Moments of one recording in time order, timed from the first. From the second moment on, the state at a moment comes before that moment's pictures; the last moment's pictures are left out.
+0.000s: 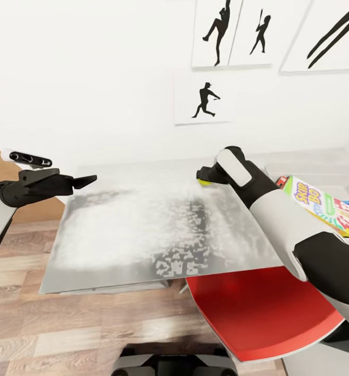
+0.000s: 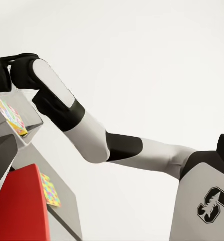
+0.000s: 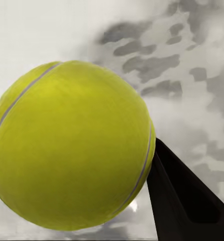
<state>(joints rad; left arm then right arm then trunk) -1.01 0.54 -0.15 -1.19 0.91 1.04 -1.52 -1.46 0.03 0.51 -0.69 -1.13 0.83 -0.74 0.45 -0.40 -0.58</state>
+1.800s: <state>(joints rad) -1.01 0.54 -0.14 -1.18 0.91 1.04 -1.52 -1.46 -0.03 0.35 -0.84 -1.13 0.94 -0.82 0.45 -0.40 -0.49</state>
